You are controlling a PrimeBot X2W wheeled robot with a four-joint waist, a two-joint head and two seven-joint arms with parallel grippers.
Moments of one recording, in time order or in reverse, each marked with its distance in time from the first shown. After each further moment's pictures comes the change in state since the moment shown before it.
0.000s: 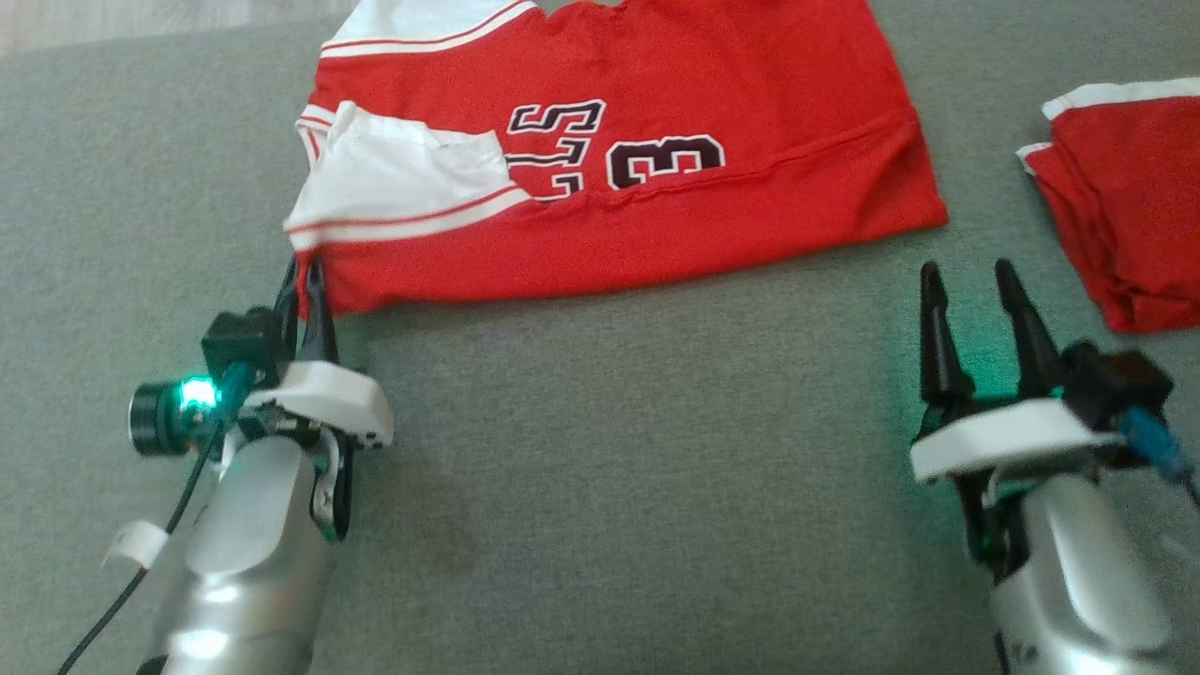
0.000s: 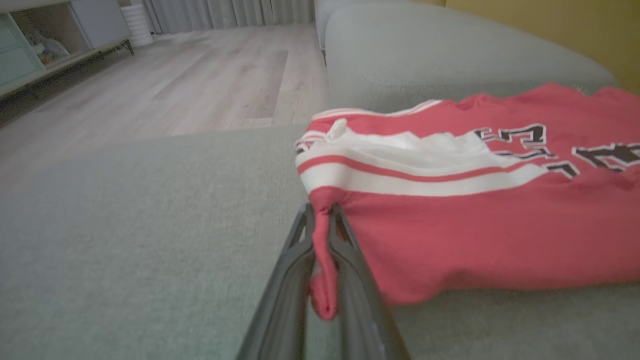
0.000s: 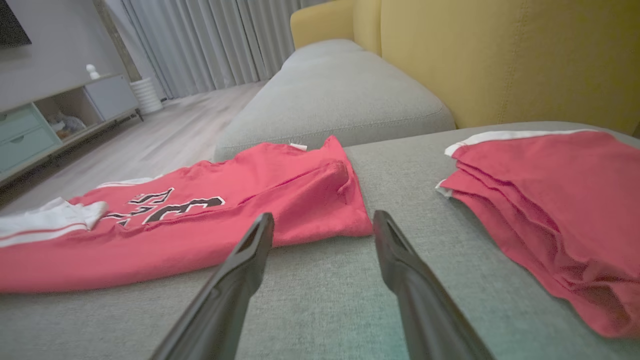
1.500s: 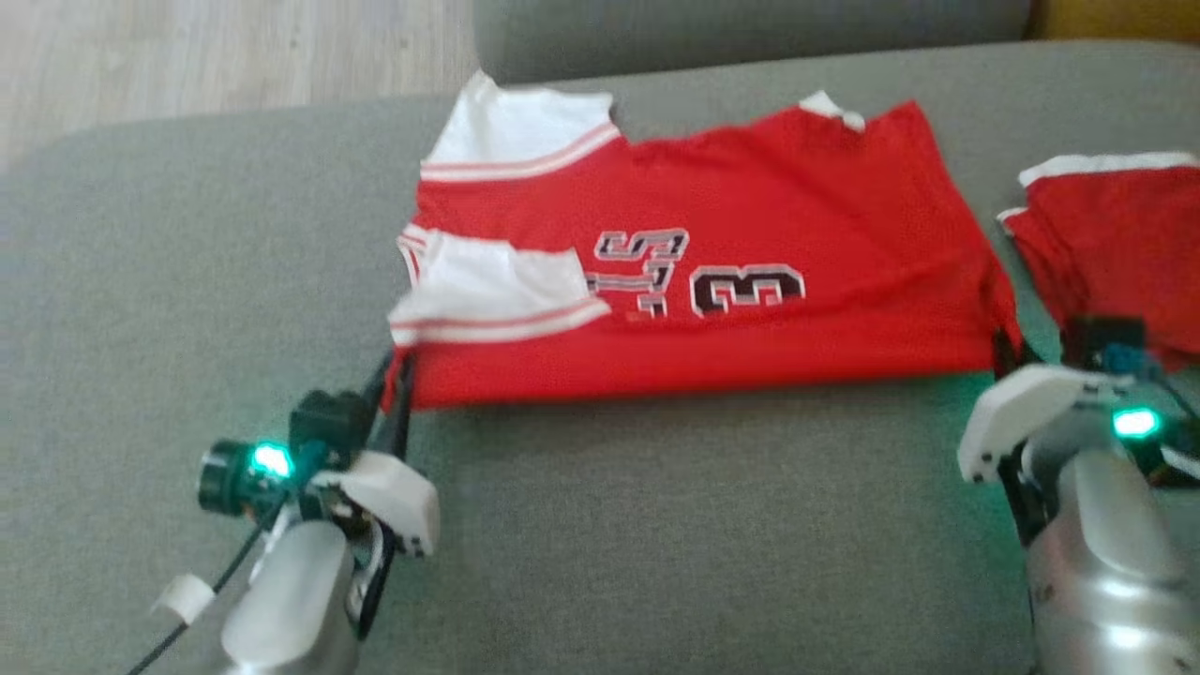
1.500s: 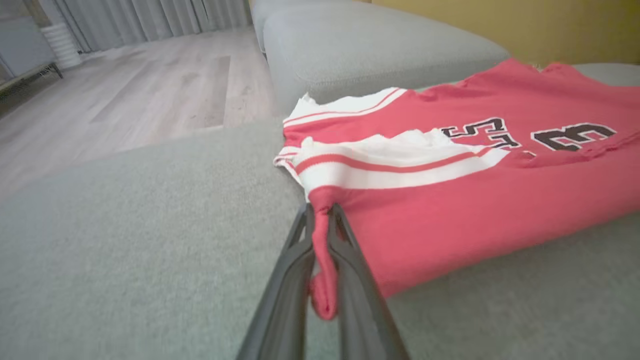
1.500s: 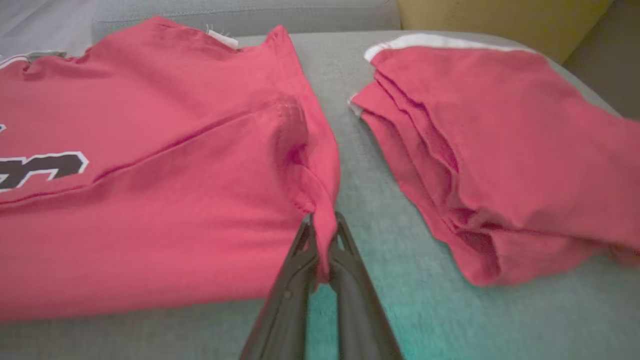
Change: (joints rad) left arm 0.161 0.019 -0.120 -0.148 0.050 -0.103 0.081; right arm -0.256 0.007 -0.362 0.487 -0.417 0.000 0.284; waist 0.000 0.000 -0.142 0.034
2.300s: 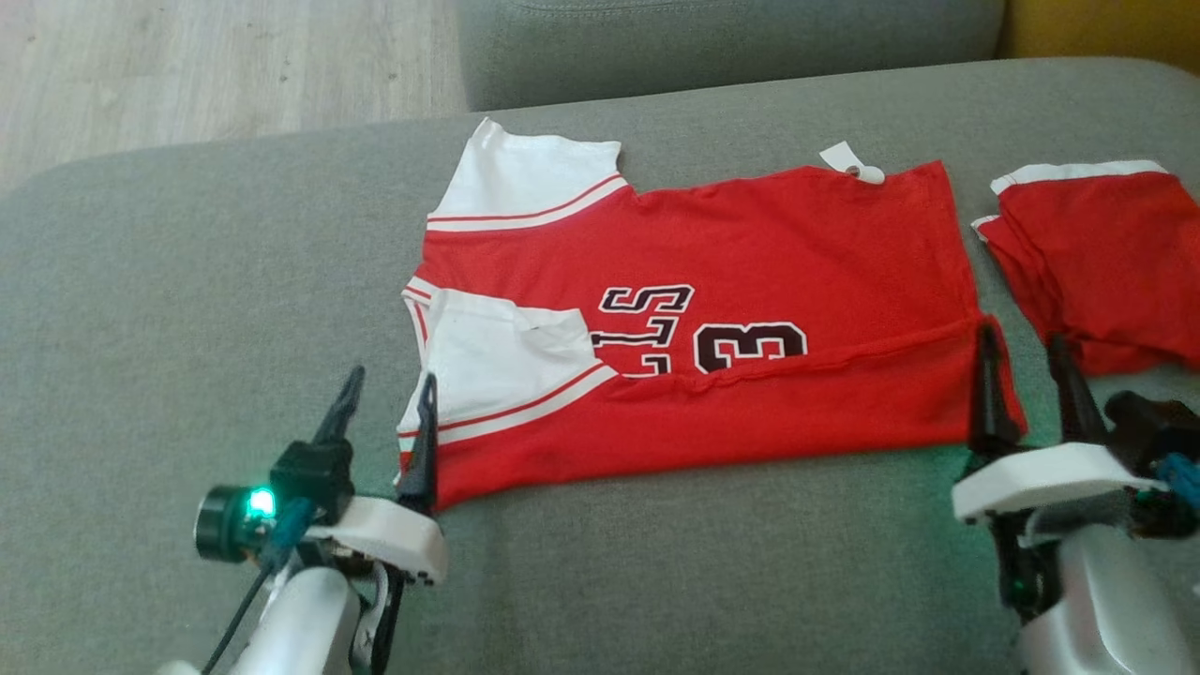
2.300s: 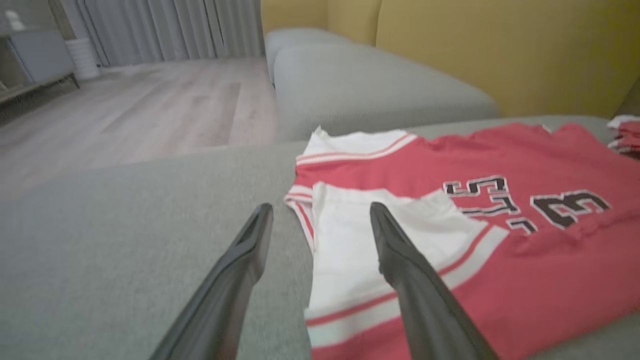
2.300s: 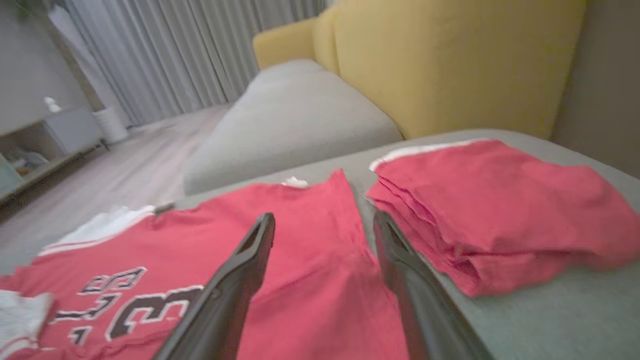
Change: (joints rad) left arm 0.166 0.011 0.005 -0.235 -0.050 0.069 0.017; right arm 0.281 0.000 0.195 -0.370 0.393 0.000 -0.215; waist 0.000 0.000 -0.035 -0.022
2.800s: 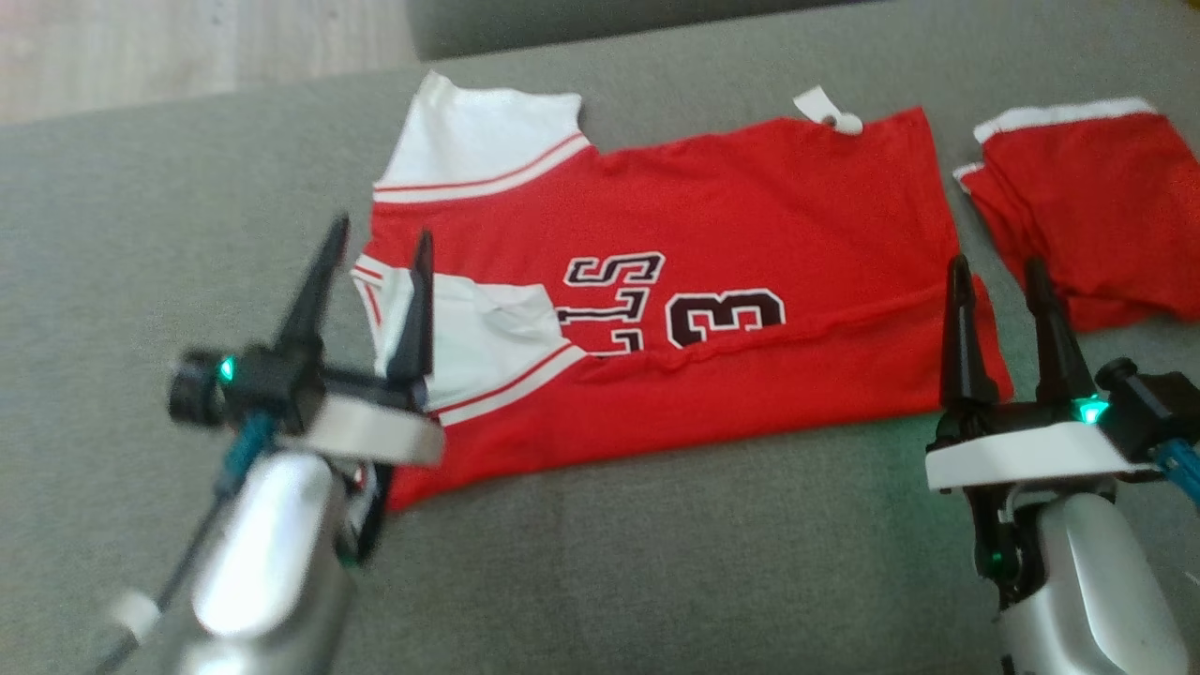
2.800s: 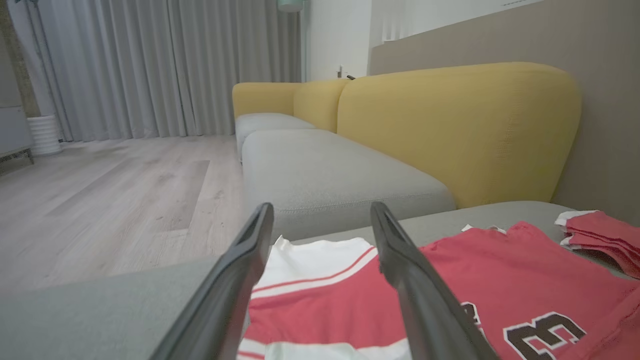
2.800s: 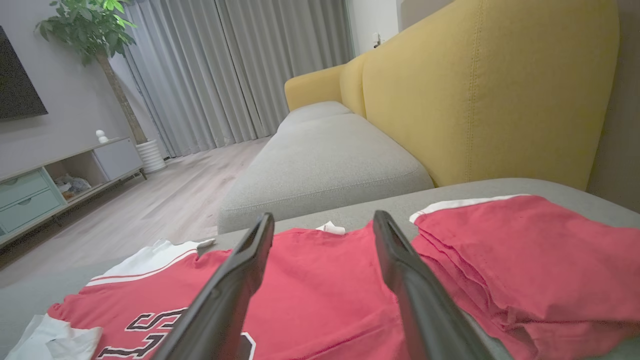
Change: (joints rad) left arm -0.126 -0.017 0.044 -0.115 0.017 -0.059 -0.129; right arm 0.019 0.000 0.146 -0.220 0.064 0.000 -0.069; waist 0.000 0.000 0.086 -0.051
